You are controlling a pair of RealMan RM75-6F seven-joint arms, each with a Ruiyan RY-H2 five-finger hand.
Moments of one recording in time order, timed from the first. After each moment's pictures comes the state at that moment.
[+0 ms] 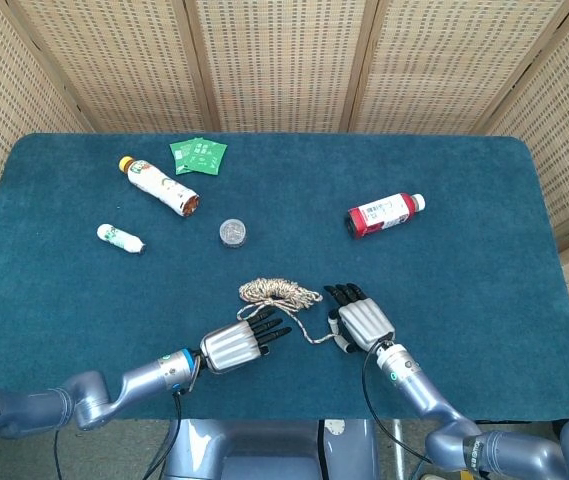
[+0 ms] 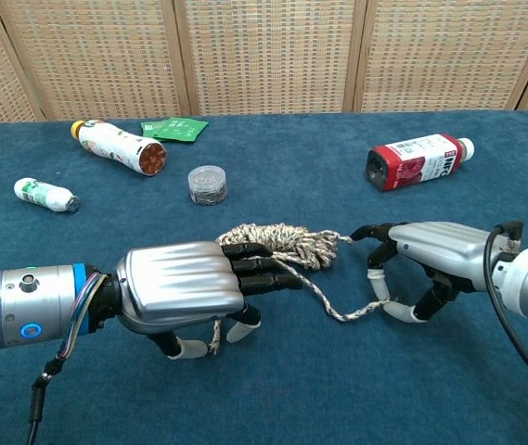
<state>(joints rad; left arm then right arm) -0.87 -1.70 0.09 -1.20 1.83 0.90 0.27 0.62 -1.64 0.07 -1.39 -1.26 0.91 -0.23</state>
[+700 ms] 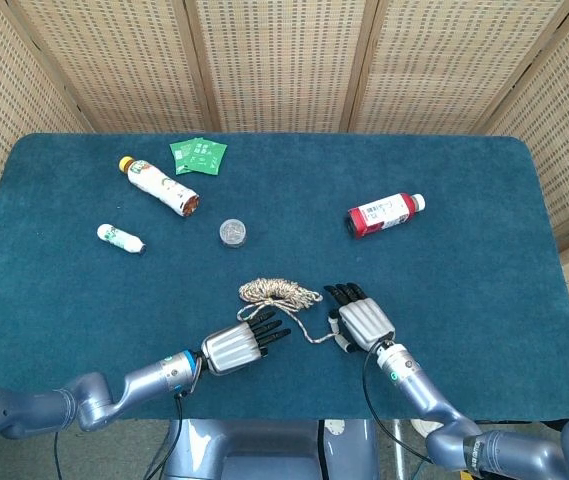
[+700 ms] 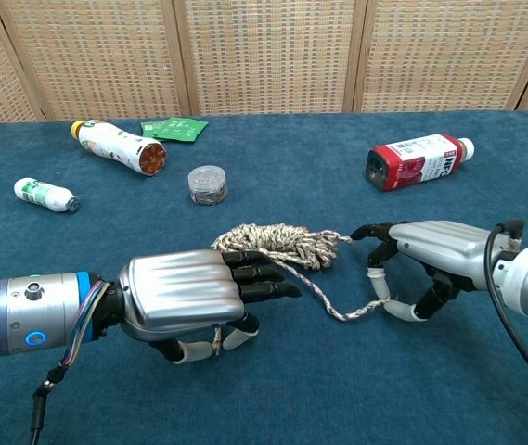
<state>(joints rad) -0.88 -1.72 0.12 -1.18 1.81 0.90 0.26 0.62 -1.64 0.08 -1.39 -1.26 0.91 -0.22</state>
